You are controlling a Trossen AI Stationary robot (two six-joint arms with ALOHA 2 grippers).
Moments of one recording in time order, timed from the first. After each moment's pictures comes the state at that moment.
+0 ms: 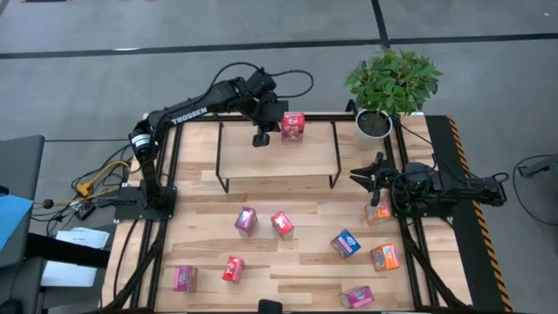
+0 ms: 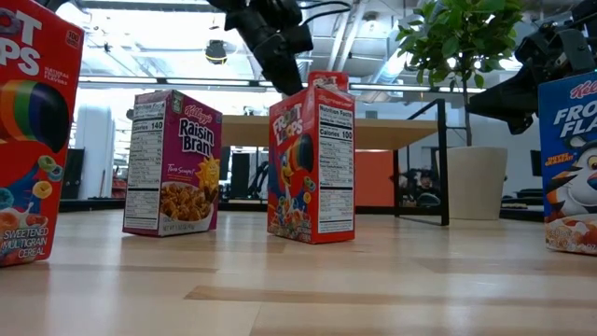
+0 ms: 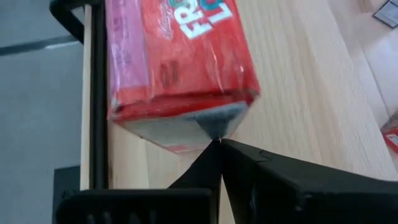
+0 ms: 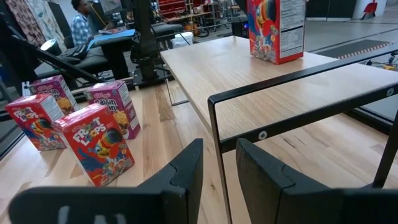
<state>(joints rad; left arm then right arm) 0.52 1.86 1.83 -0.84 0.26 0.56 -0.04 0.01 0.08 -0.20 0.21 0.20</state>
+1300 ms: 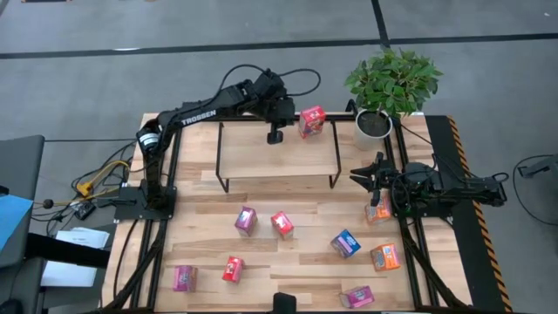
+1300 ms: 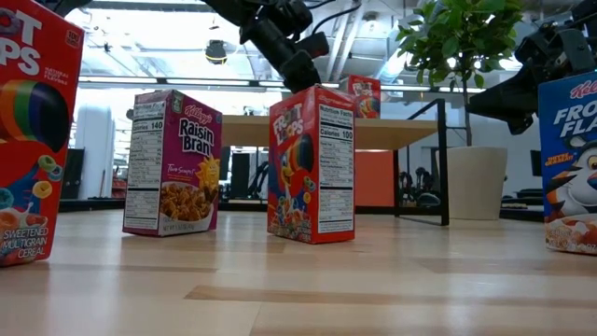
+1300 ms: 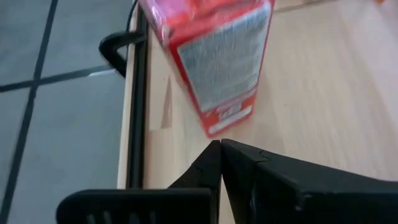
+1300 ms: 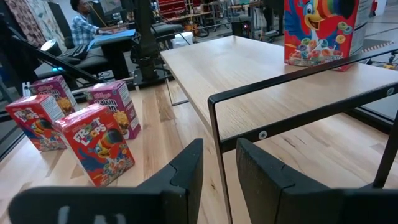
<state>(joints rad) 0.50 1.93 1.83 -0.60 0.21 0.53 -0.04 0.01 0.08 -0.20 0.21 0.20</state>
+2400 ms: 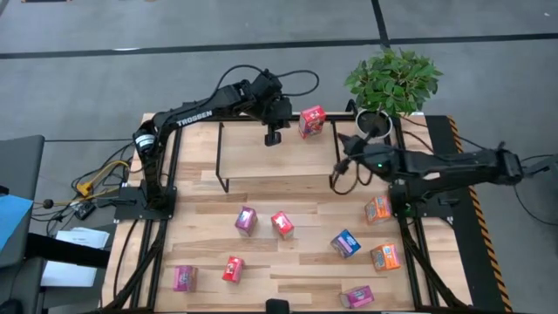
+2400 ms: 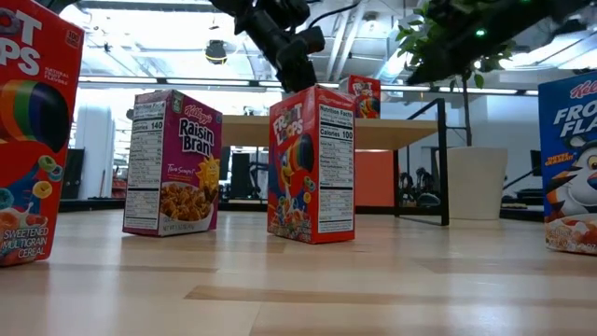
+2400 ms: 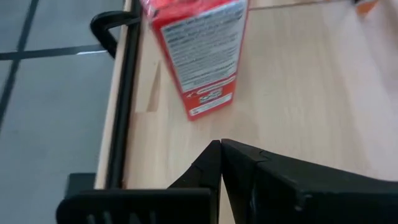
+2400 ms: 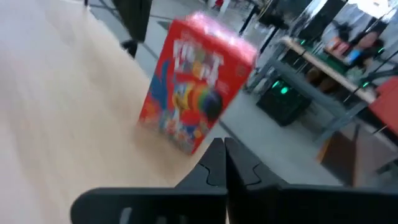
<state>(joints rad) 0.48 1.90 1.83 -0.69 0.20 0.42 -0.09 0.96 0.63 -0.02 0.79 -0.19</state>
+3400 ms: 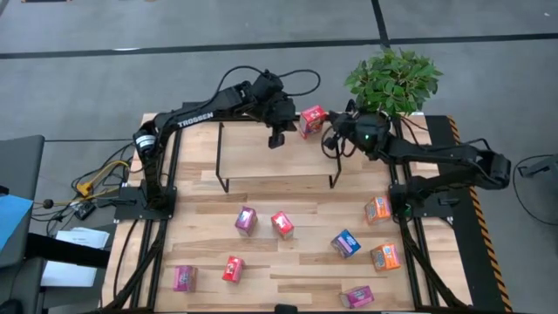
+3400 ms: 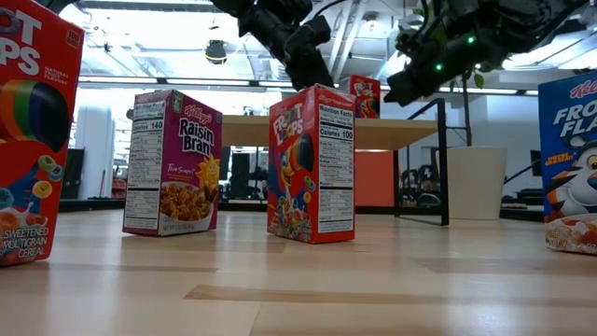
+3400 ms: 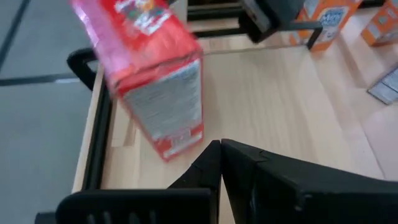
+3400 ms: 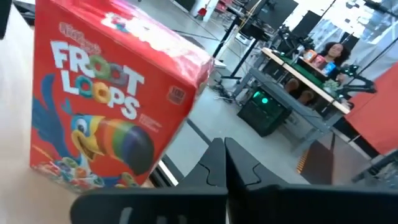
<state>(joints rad) 0.46 1.90 1.80 -0.57 0.29 0.38 -0.44 1.15 0.63 0.34 0.50 -0.39</state>
